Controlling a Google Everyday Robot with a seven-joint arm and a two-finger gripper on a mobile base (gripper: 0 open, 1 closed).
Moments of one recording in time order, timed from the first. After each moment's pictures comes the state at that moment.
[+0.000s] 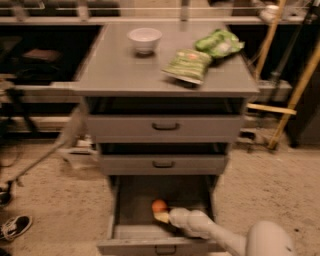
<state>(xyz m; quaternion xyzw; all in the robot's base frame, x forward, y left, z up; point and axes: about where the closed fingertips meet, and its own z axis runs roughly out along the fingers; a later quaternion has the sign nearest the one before) 0.617 -0.048 0.111 -0.16 0.89 0.26 0.34</state>
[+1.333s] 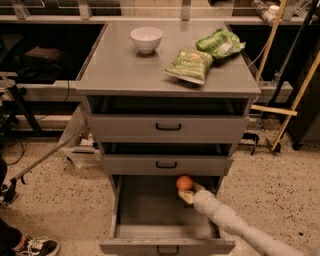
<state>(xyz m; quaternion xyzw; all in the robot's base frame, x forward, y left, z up) 0.660 -0.152 0.287 -0.16 0.84 0.16 0.49</state>
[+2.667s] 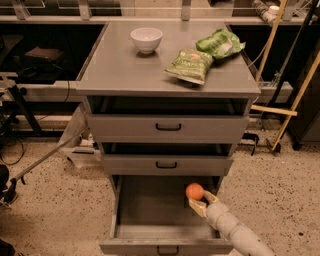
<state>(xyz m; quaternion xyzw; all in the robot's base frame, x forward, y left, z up) 0.586 -0.195 0.356 -0.16 0.82 0.14 0.54</state>
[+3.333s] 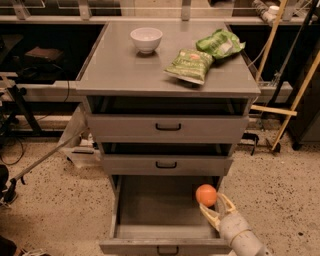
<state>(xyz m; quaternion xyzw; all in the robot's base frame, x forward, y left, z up) 0.496 -0.213 0.488 -0.21 0.76 0.04 0.62</state>
